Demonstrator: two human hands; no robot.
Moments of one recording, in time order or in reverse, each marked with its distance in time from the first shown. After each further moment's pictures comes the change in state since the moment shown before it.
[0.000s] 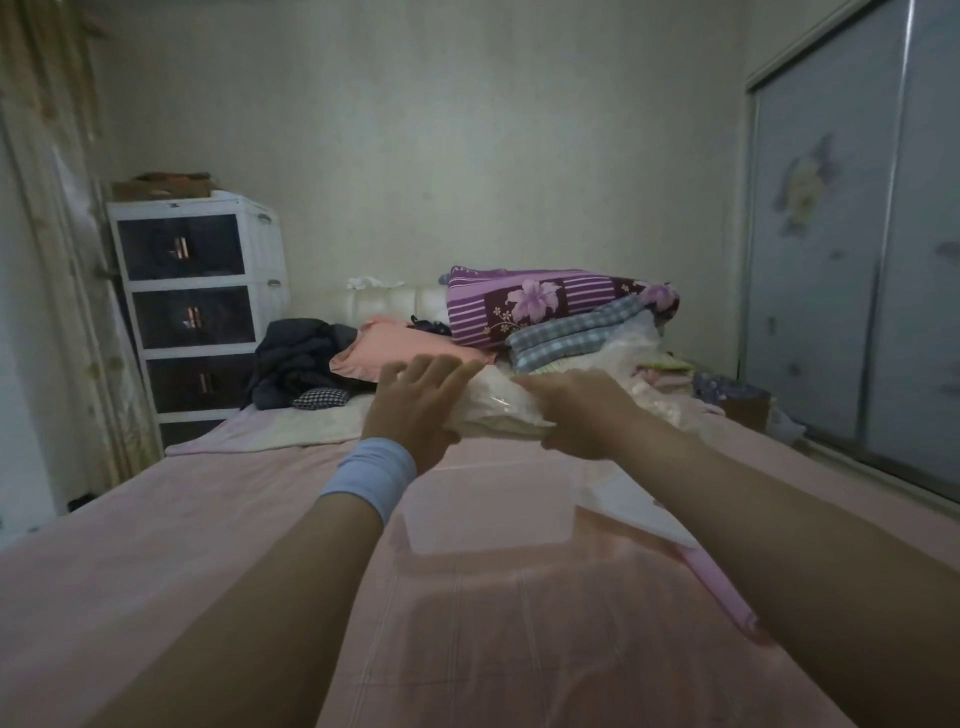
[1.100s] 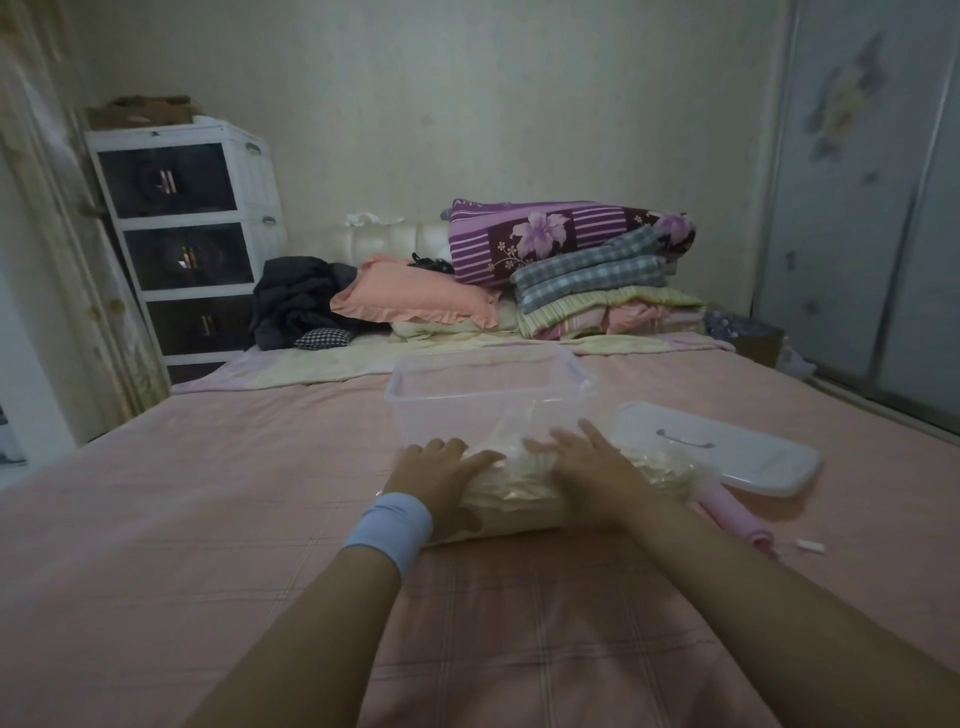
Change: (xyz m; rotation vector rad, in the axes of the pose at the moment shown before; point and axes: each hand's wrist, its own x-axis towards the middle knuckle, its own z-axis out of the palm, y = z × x) left_hand -0.105 0.071 0.081 -0.135 -0.597 -0.006; right_hand -0.095 -0.027 0.152 0.127 -0.164 -0.128
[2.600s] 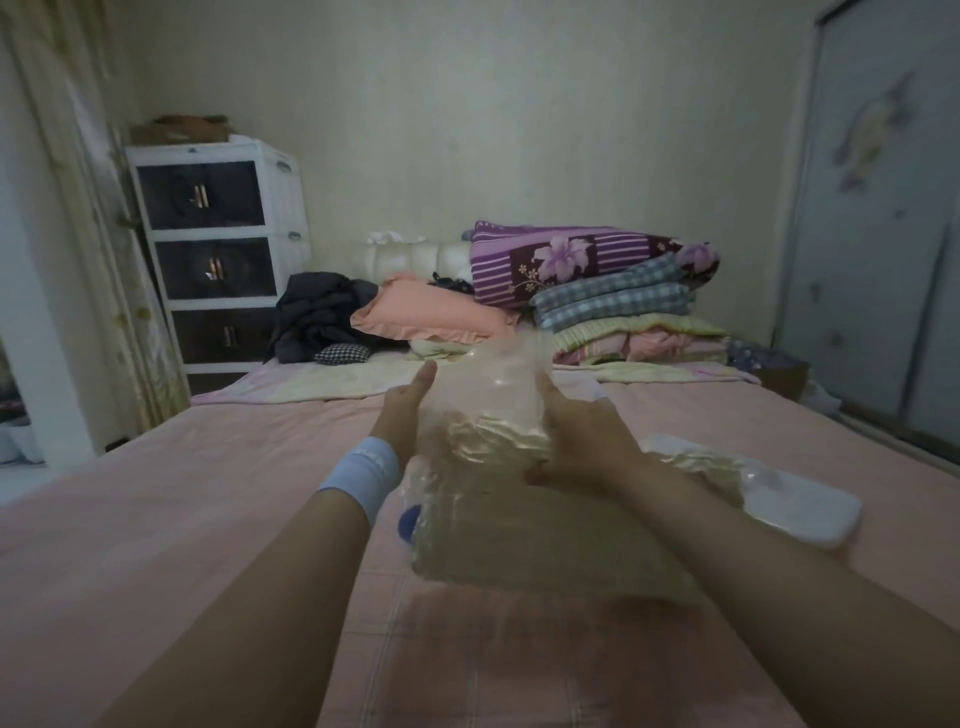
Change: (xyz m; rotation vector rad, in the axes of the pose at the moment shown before) left_hand 0.039 -0.089 -0.049 -1.687 0.216 -0.728; right_hand 0.071 -0.023 -0.075 0.191 0.122 0.222
